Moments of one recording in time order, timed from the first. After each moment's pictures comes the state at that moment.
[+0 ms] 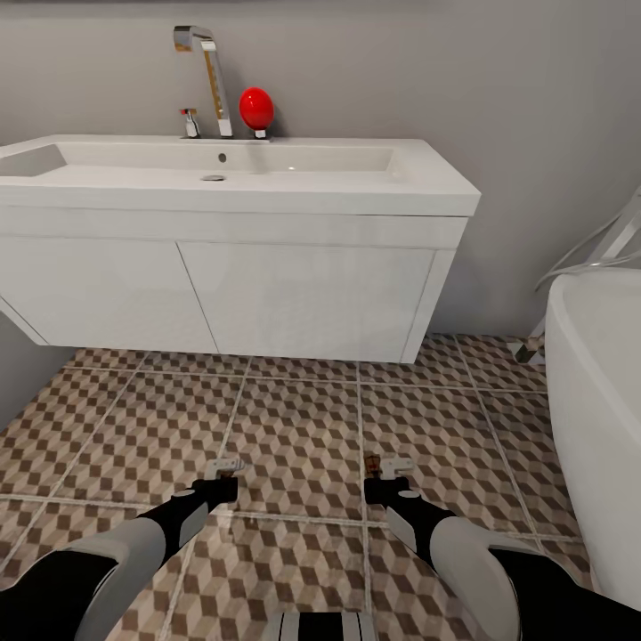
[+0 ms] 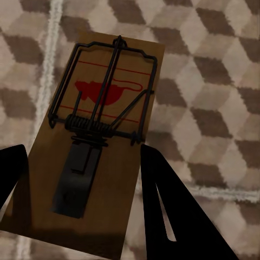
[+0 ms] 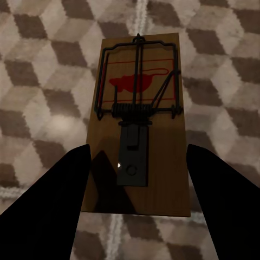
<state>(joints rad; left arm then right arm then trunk) -0.88 0.02 -0.16 -0.01 0.22 -0.06 -0.06 -0.89 0.14 -0.16 0.03 0.19 -0.09 -0.08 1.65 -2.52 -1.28</state>
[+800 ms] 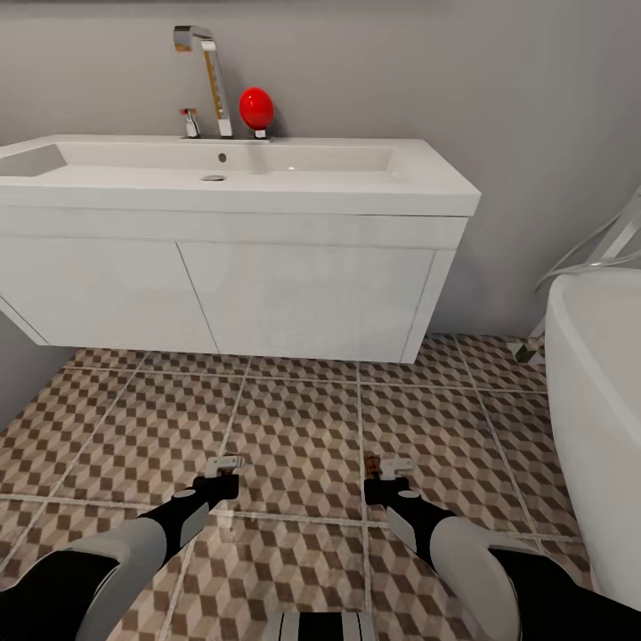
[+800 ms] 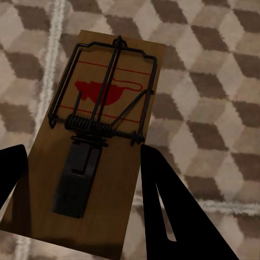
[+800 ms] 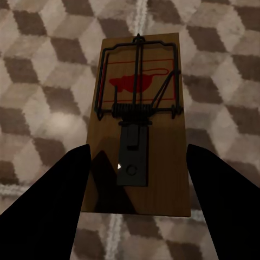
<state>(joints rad) -0.88 0.02 -0.16 -0.01 0.22 -0.10 -0.06 -0.89 0.14 -0.15 0.03 0.19 -0.08 -0.08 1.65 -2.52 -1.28</state>
